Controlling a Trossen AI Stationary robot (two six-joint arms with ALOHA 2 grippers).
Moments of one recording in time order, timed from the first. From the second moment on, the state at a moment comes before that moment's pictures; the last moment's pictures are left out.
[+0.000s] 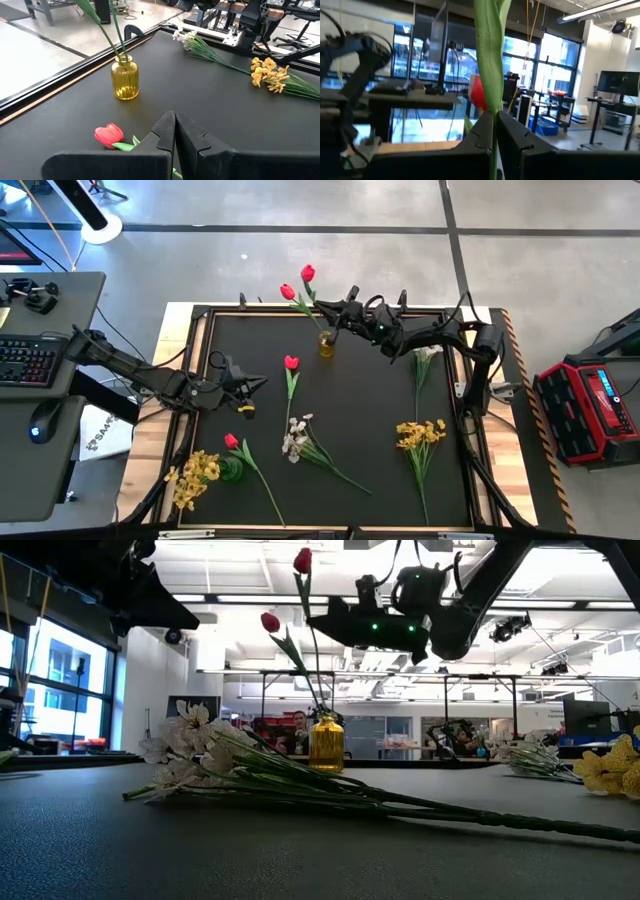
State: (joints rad) left arm -0.36 0.83 0.45 -0.10 -0.80 -0.43; right arm -0.43 1.88 0.98 1.19 -0.08 -0.15
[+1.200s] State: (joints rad) left arm -0.36 0.83 0.45 -0.10 -0.80 -0.43; right arm -0.43 1.82 0.98 0.75 0.07 -0.11
